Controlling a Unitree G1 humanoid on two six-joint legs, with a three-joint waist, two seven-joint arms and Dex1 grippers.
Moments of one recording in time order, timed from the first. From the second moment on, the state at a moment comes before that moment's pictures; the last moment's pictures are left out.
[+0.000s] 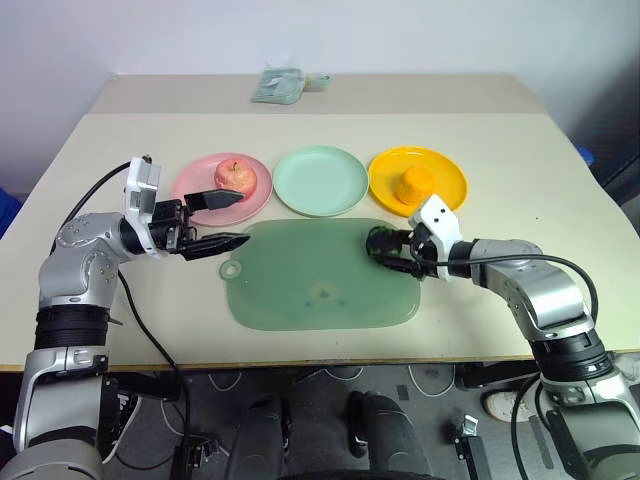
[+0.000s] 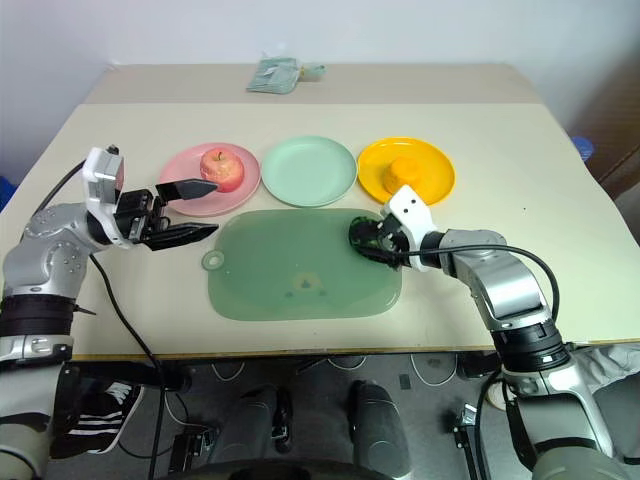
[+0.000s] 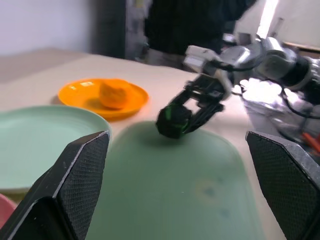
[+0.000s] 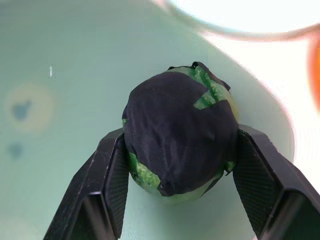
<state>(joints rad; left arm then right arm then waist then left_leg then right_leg) -0.60 0.66 0.17 0.35 -0.59 0.26 -1.45 -0.51 -0.61 0.10 -0.13 0.30 0.73 0.78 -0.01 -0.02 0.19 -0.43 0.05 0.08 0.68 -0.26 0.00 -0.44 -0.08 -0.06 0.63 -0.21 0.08</state>
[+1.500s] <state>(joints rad) -0.56 0.62 0.13 0.33 -0.58 0.25 -1.44 -0.23 -0.72 -0.20 -0.34 0.55 0.50 1.00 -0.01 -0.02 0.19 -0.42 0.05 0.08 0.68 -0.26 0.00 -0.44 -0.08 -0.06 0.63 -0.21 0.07</state>
